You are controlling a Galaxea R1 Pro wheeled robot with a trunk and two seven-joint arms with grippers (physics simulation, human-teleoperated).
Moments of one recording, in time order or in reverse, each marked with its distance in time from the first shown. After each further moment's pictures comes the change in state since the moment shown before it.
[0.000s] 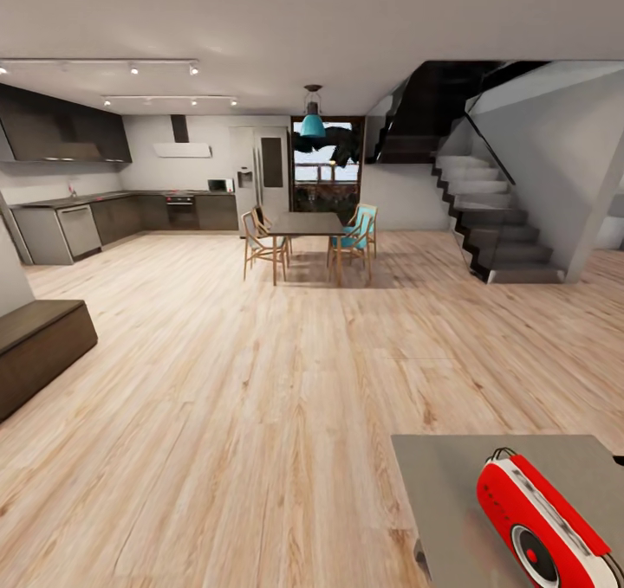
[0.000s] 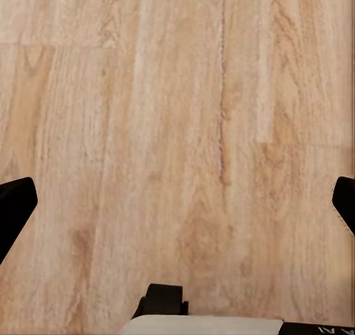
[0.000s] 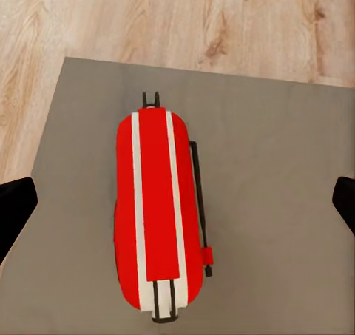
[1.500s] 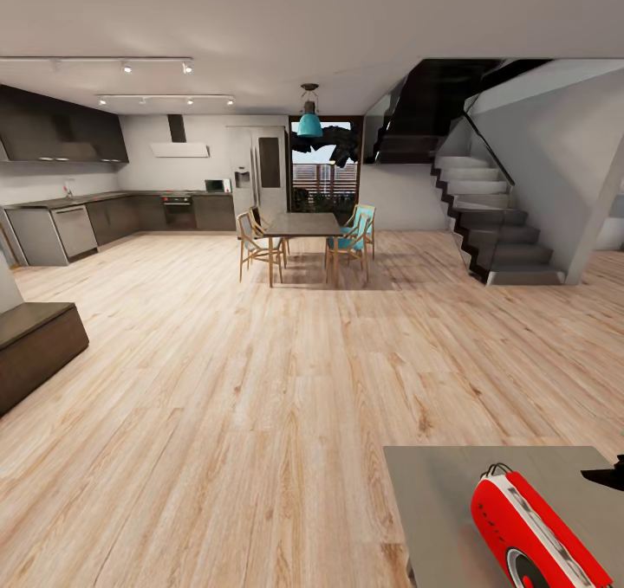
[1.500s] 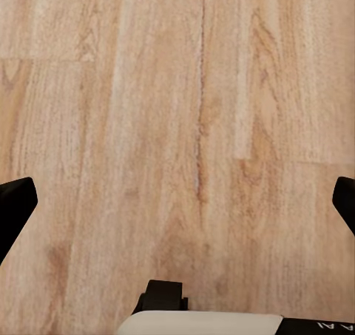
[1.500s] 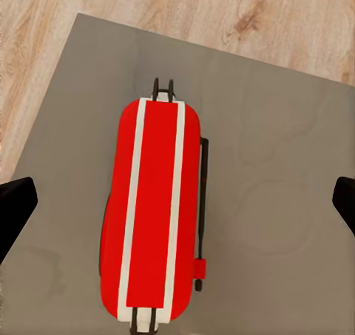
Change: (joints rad) left arm 0.000 -0.001 0.000 0.008 0.000 -0.001 0.000; right arm 0.002 0.009 0.198 0.001 -0.011 -0.006 0.003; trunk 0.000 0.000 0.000
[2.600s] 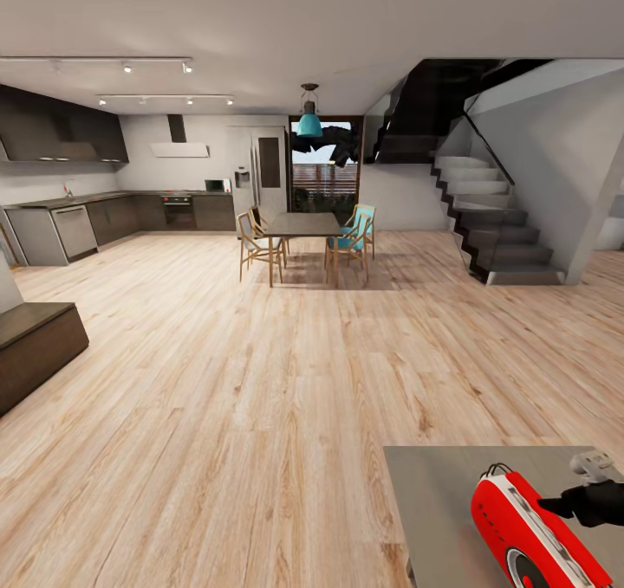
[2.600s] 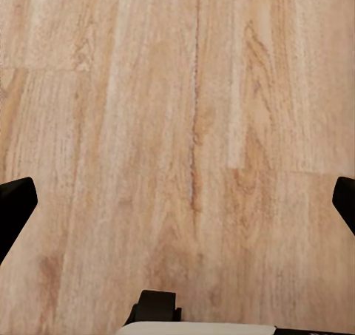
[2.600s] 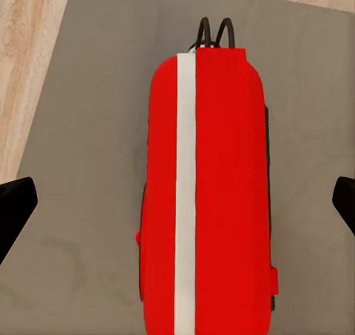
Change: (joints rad) left arm 0.000 -0.003 -0.001 0.007 0.006 -0.037 -0.011; right arm 0.000 0.170 0.044 0.162 0.009 -0.055 -0.224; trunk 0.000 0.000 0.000
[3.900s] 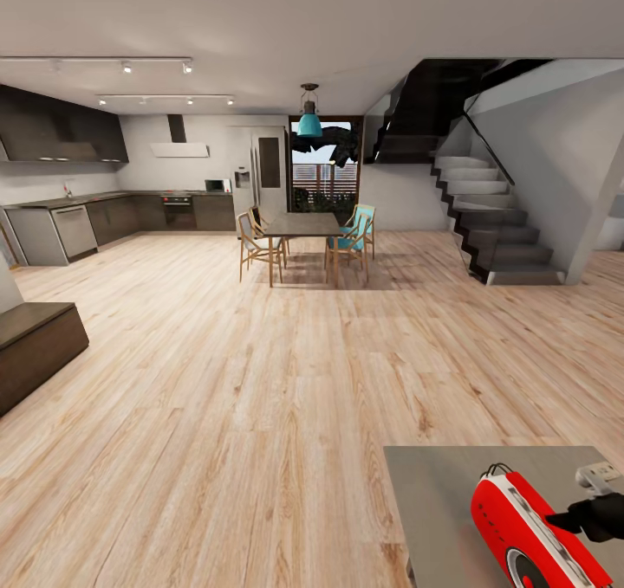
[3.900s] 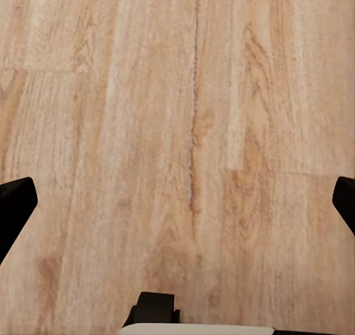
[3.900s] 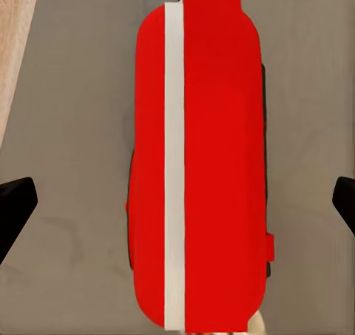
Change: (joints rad) left arm 0.000 -0.002 0.000 -0.002 0.000 -0.001 0.000; right arm 0.000 -0.003 -0.004 0.054 0.054 -0.004 -0.006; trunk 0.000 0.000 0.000
